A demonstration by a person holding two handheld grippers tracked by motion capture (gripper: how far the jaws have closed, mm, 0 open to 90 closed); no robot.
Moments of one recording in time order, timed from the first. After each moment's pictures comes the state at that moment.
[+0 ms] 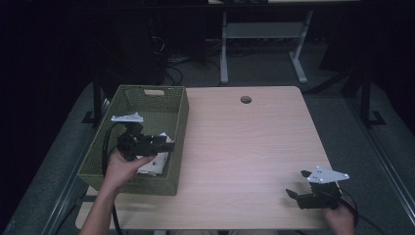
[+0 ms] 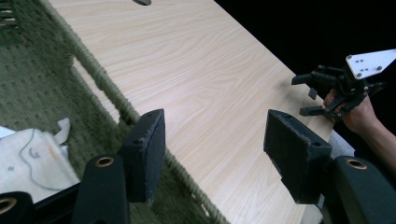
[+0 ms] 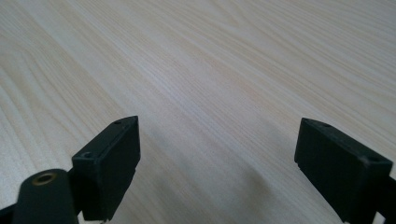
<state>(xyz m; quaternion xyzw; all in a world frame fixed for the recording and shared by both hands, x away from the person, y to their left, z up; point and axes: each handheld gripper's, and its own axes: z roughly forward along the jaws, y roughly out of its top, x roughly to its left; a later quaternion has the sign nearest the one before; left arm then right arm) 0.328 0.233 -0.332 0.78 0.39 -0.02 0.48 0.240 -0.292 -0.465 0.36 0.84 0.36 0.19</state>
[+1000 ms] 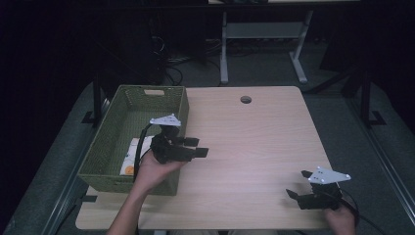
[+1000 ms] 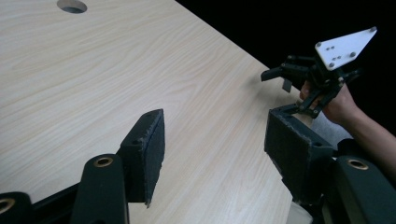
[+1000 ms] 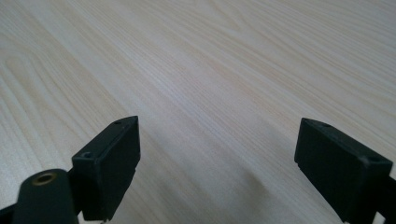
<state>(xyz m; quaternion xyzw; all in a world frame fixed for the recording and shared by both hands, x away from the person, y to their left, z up) 0.319 0.147 -0.330 0.81 0.32 -0.02 0.48 0.238 -0.292 -0.463 0.36 0.83 0.37 0.19</state>
